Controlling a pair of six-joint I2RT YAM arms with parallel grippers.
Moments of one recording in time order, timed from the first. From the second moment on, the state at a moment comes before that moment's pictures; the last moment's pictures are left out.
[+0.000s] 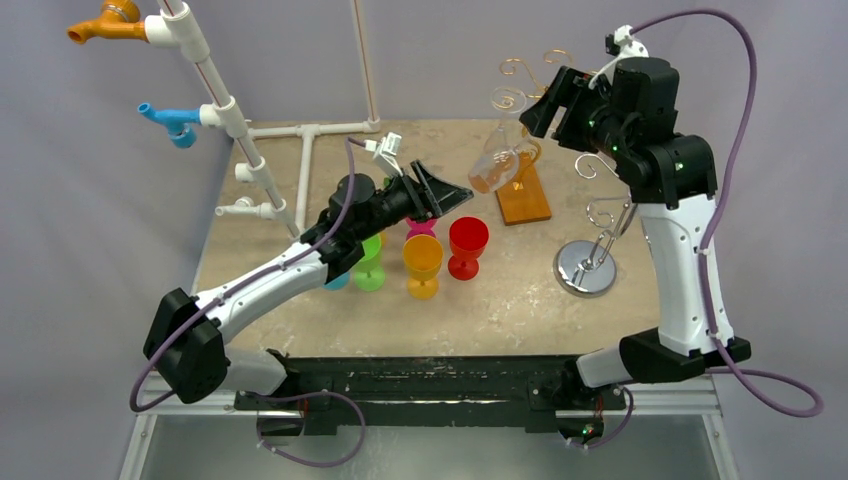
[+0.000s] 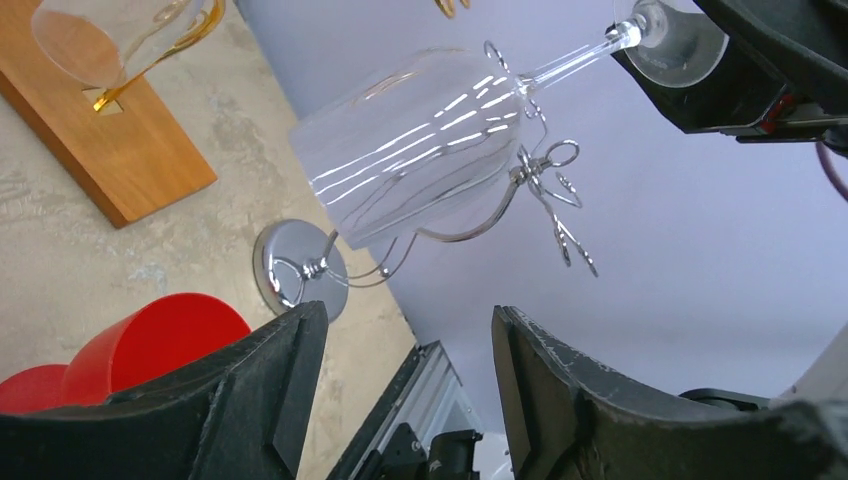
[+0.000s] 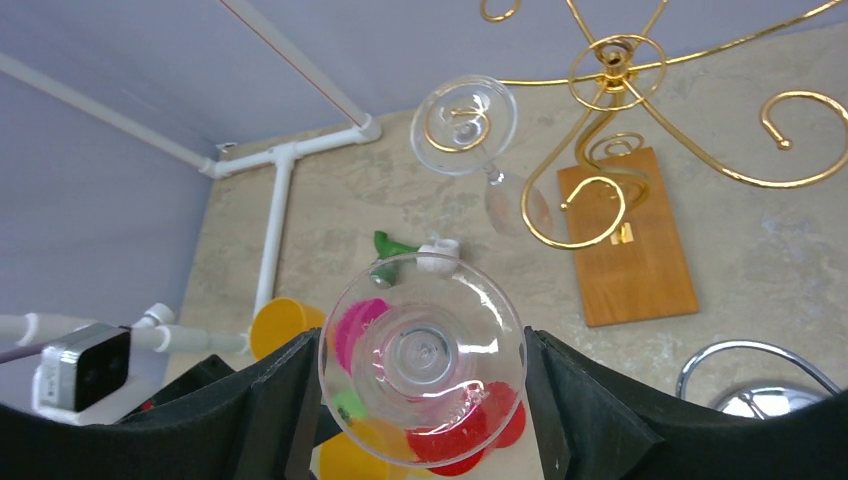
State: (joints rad) left arm -0.73 1.35 1.02 0.34 0.22 -0.97; right arm 0.27 1.43 2.08 -1.04 0.02 0.46
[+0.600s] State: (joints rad) left arm -0.61 1.42 0.86 0.93 0.34 -1.24; right arm 0.27 1.47 2.14 -0.99 -0.12 0.54
